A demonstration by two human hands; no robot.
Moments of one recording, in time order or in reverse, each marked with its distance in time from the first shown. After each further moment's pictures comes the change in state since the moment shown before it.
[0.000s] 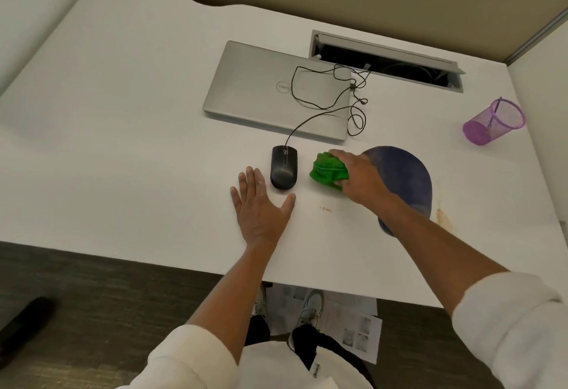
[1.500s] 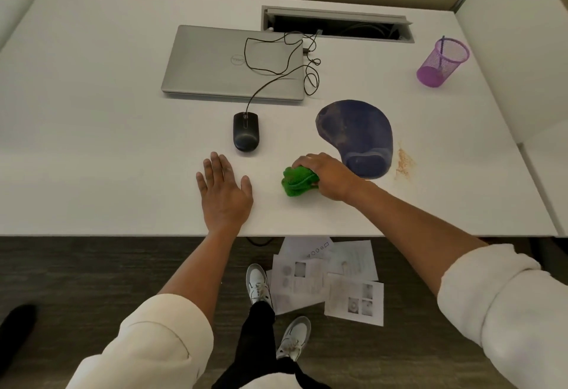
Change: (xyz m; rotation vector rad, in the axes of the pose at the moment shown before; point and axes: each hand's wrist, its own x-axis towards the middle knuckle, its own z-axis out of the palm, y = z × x) left_hand -0.048 -0.027 0.002 0.235 -0.052 0.105; right_hand -0.103 0.018 0.028 -0.044 -0.142 -0.243
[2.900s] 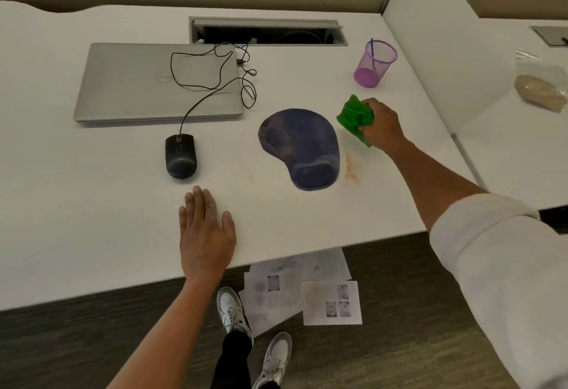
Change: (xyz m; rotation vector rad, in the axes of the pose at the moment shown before) left_hand -0.036 0.057 0.023 -0.085 -0.002 0.181; right_hand -0.043 0.198 -0.109 0.164 0.584 0.619
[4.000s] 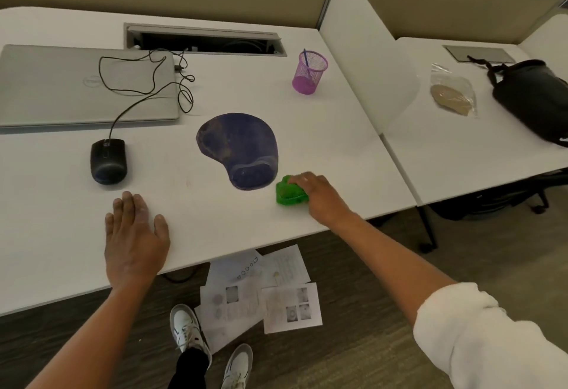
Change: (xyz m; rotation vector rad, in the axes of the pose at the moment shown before) left_hand 0.002 0.004 0.000 0.057 0.008 -0.027; right_hand -0.158 0.048 0.015 -0.185 -0.254 -0.283
